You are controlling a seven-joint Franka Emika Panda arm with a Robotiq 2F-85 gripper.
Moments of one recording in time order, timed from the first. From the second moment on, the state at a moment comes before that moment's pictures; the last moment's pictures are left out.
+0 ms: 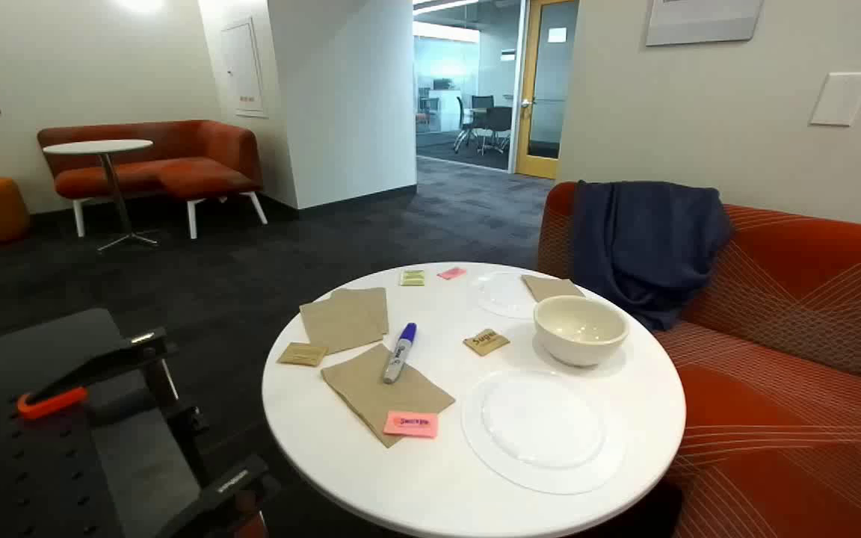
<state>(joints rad) 0.08 -0.63 0.43 -2.42 -0.01 1.80 0.48</state>
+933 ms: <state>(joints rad) 0.11 -0.63 0.34 -2.46 -0.02 1.80 0.39</state>
